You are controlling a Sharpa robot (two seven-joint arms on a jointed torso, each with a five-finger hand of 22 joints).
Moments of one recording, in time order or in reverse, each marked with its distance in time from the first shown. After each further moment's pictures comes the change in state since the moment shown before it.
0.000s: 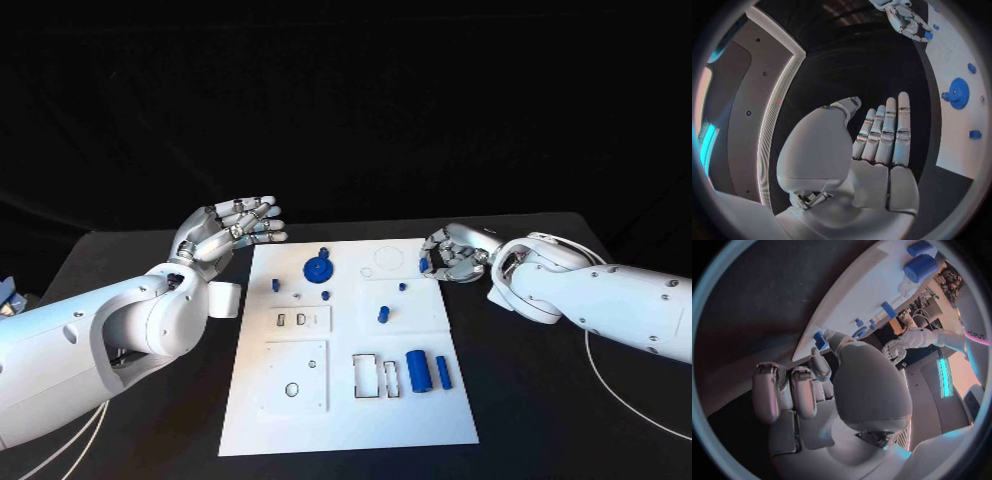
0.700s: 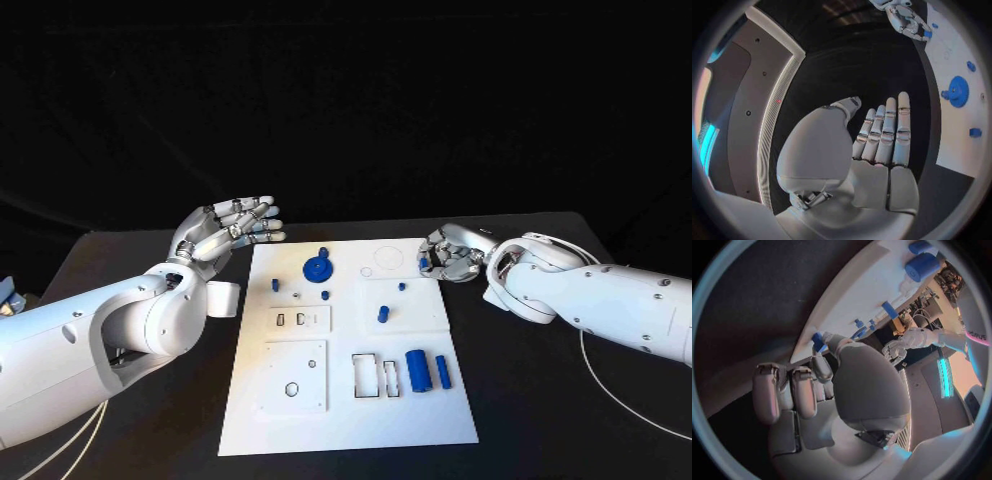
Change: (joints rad) left arm 0.000 0.002 0.000 -0.006 0.000 0.000 -0.001; left_hand 0.000 0.000 0.004 -0.004 0.000 0.000 0.000 0.000 0.000 0.000 0.000 0.000 0.000 0.000 0.000 -0.004 0.003 0.000 0.000 0.000 0.004 0.001; right arm -0.003 0.013 0.000 -0.004 0.000 -0.005 -0.009; right_hand 0.004 0.045 0.043 -0.010 0.000 0.059 -0.016 0.035 0.011 0.025 -0.018 0.015 0.019 -0.001 -0.016 0.000 0.000 0.000 0.000 -0.009 0.009 0.000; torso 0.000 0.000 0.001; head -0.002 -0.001
